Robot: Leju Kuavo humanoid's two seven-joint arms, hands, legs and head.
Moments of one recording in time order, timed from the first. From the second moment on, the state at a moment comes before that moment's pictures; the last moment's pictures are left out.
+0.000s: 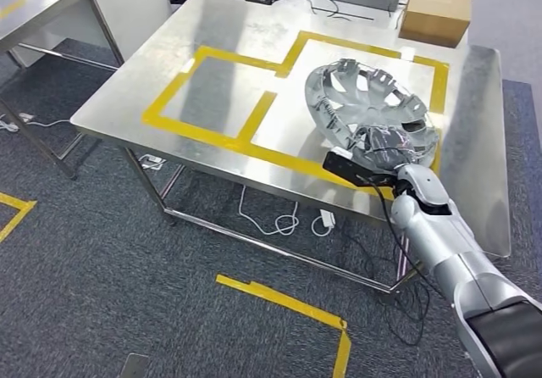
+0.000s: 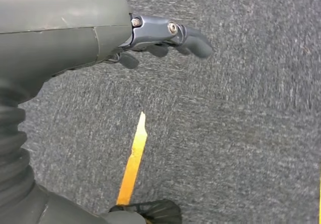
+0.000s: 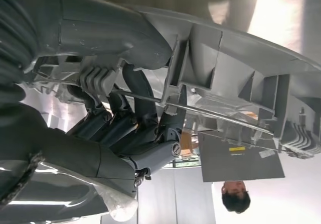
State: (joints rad) left arm -0.11 -0.18 1.02 -0.24 -1.09 0.48 -0.50; right arm -0.74 -0.21 0.48 -0.82 1.01 -0.23 -0.11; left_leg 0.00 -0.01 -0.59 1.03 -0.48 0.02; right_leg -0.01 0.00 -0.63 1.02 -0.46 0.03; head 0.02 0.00
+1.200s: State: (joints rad) left arm -0.11 -0.18 1.02 -0.24 -1.06 0.49 -0.50; right arm -0.73 -0.22 0.45 -0.82 0.95 -0.26 -0.11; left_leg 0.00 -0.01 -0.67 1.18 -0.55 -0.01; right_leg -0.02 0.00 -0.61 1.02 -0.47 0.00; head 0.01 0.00
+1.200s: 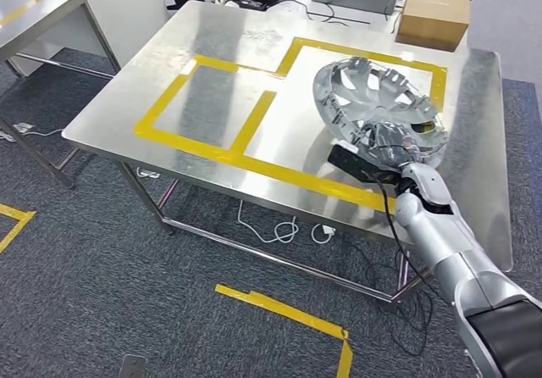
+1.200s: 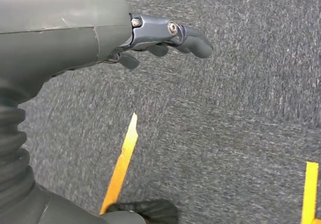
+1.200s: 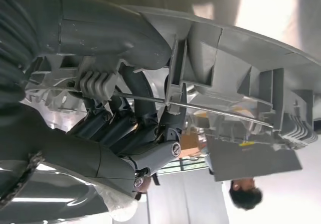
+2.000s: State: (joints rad) left arm -0.11 -0.17 1.02 -0.24 -1.06 0.47 -0.52; right arm -0.71 -0.24 0.41 -0.83 0.95 -0.26 -0.12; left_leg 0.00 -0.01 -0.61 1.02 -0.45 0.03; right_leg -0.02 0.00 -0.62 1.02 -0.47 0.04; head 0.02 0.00
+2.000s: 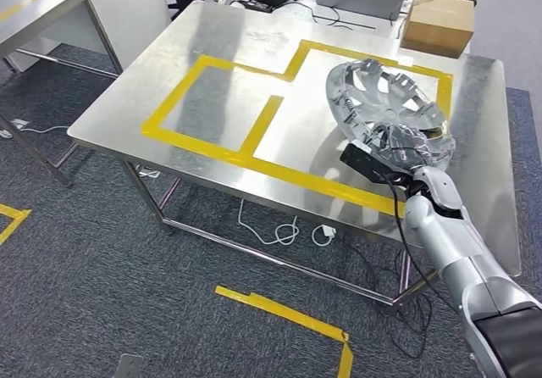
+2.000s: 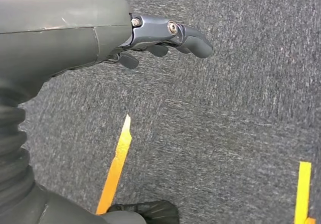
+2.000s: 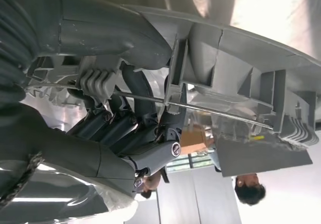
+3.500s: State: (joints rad) left arm -0.11 -0.16 1.02 -0.24 -1.04 0.41 -0.55; right arm -0.76 -0.24 0.39 -0.90 0.87 -0.17 -0.18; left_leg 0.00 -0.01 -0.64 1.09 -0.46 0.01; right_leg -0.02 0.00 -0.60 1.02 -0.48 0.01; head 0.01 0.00
